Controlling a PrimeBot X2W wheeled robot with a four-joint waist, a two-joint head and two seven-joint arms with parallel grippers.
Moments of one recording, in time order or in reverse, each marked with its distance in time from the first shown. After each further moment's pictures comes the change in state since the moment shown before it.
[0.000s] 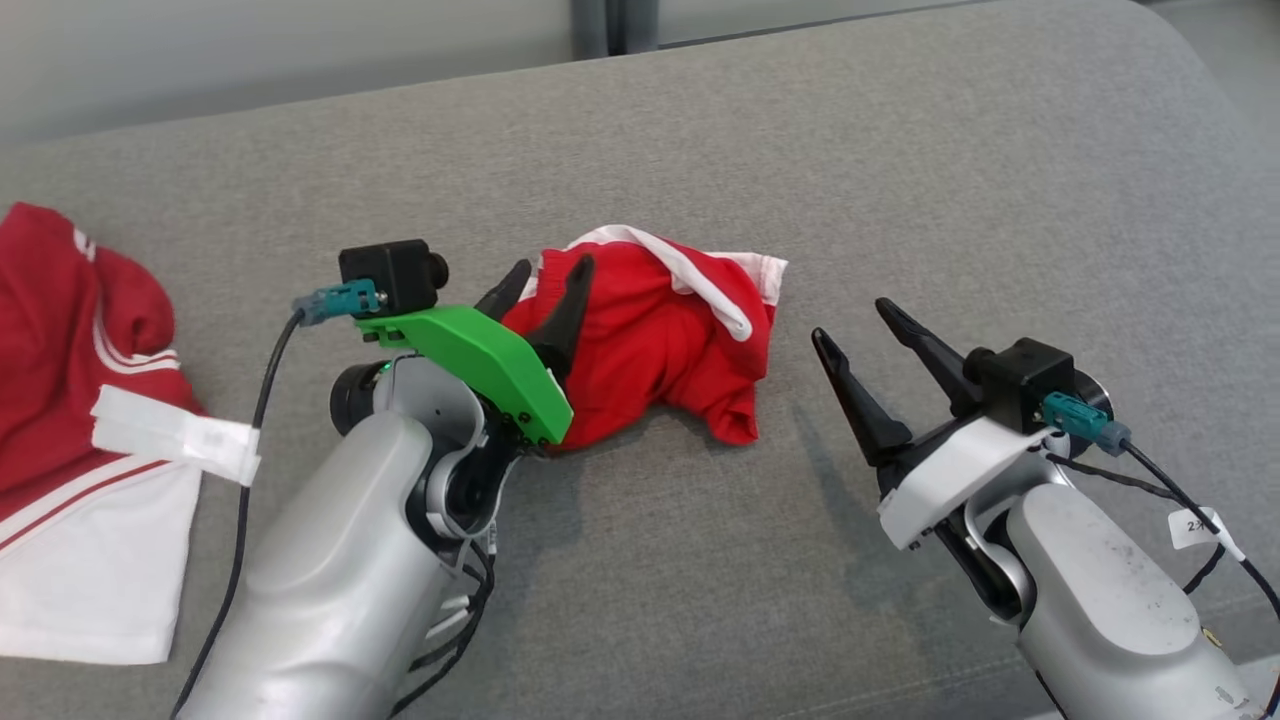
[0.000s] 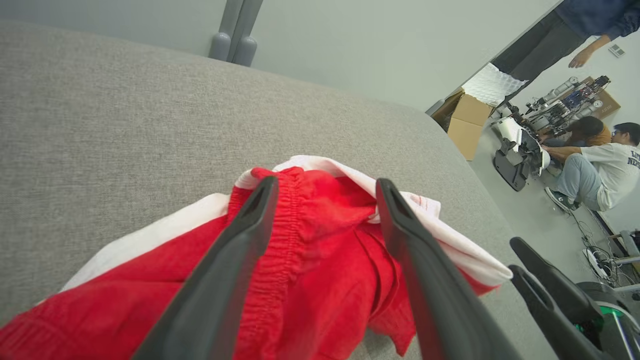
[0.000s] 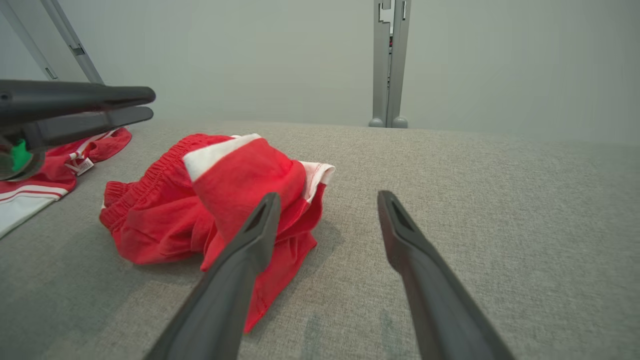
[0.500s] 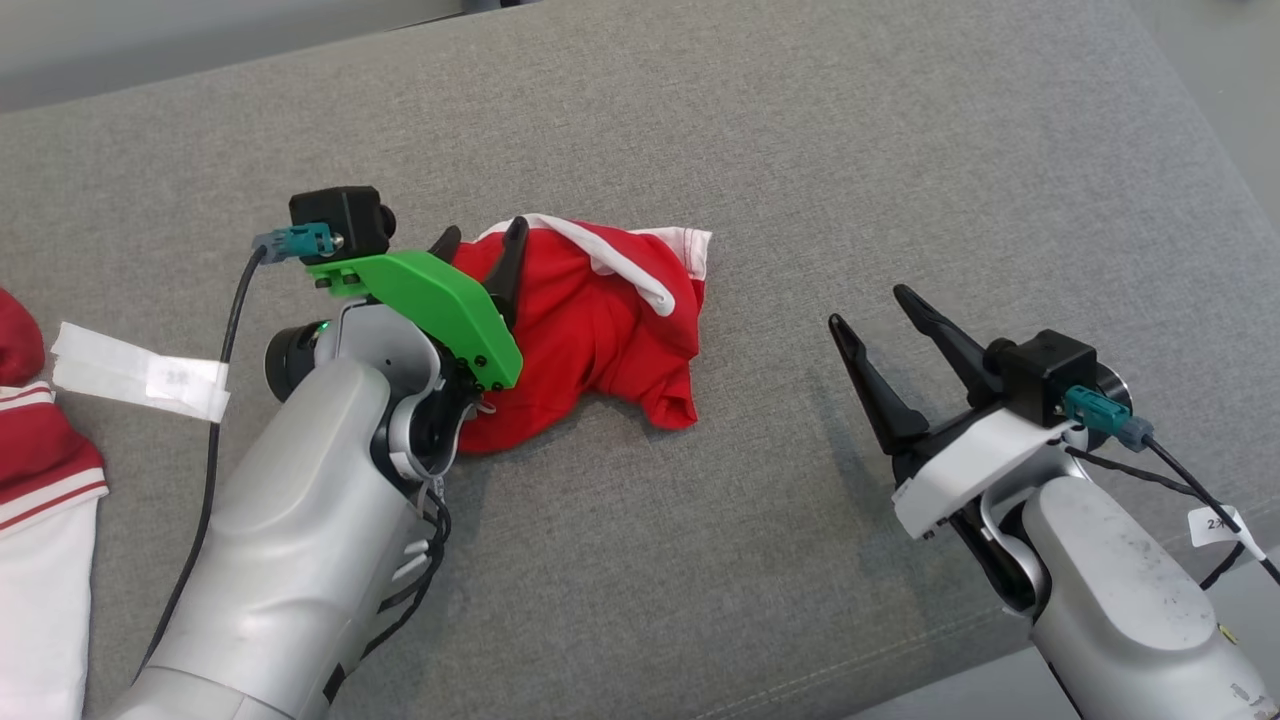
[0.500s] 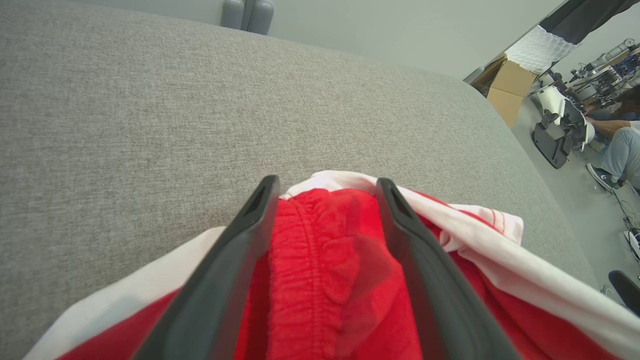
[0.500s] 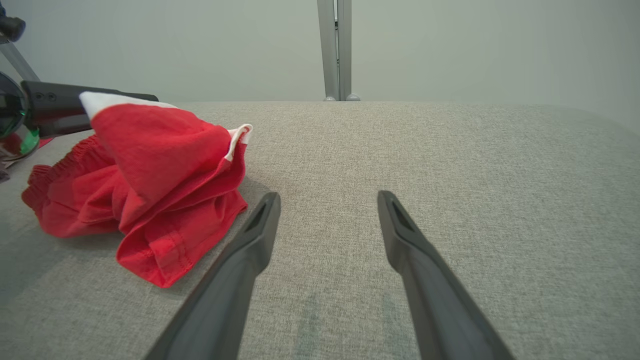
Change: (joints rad) left arm -0.115 -0.001 0.044 0.178 0.067 0.022 0.039; right arm 0.001 -0.009 -0.024 -0.014 -0.005 0.000 -0.009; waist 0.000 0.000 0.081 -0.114
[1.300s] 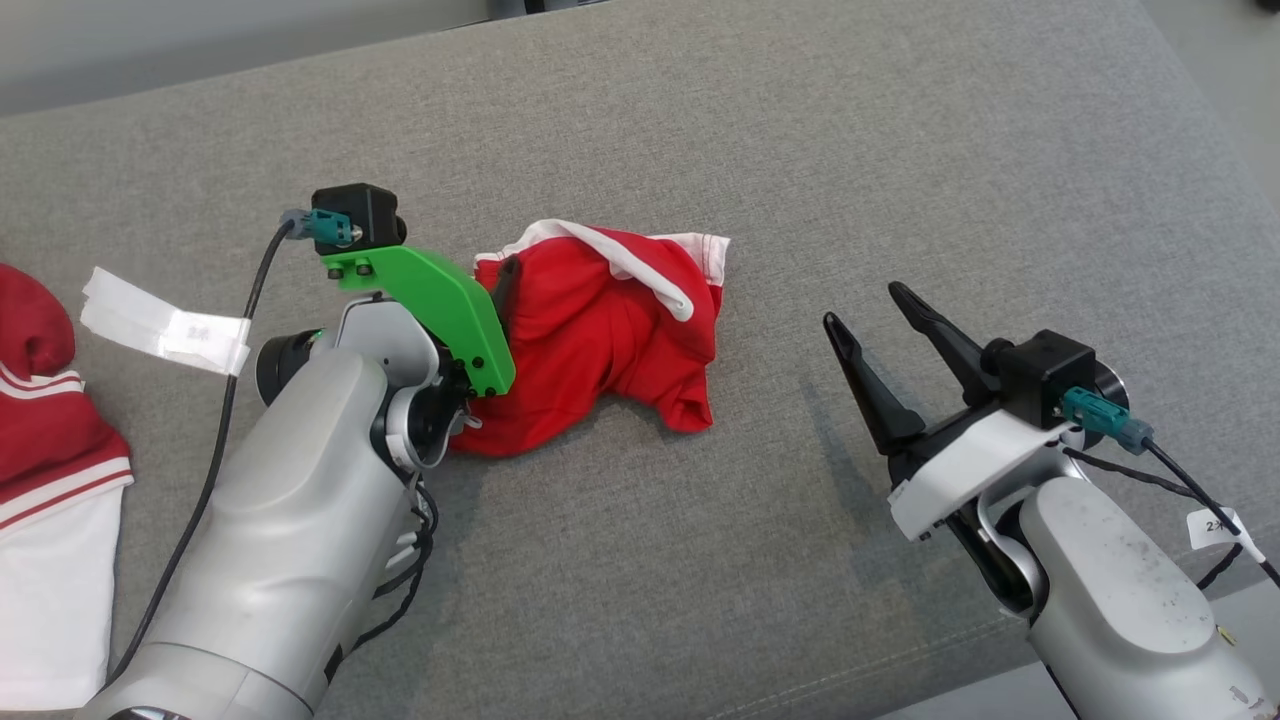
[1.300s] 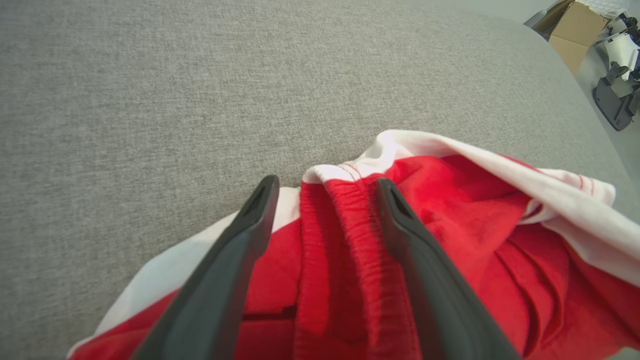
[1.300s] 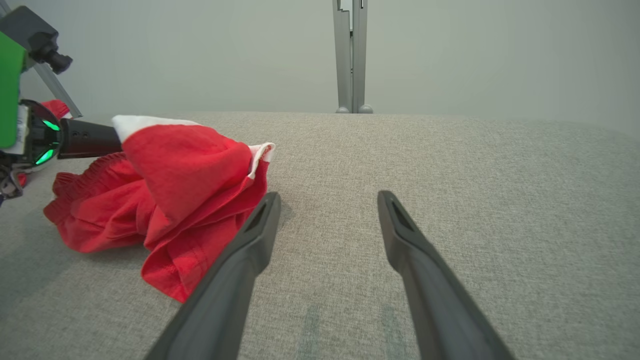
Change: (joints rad) left arm -0.058 -0.008 -0.027 0.133 0.041 0.005 0.134; right arm 0.004 -0.002 0.006 -0.026 0.000 0.000 0.000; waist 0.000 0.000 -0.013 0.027
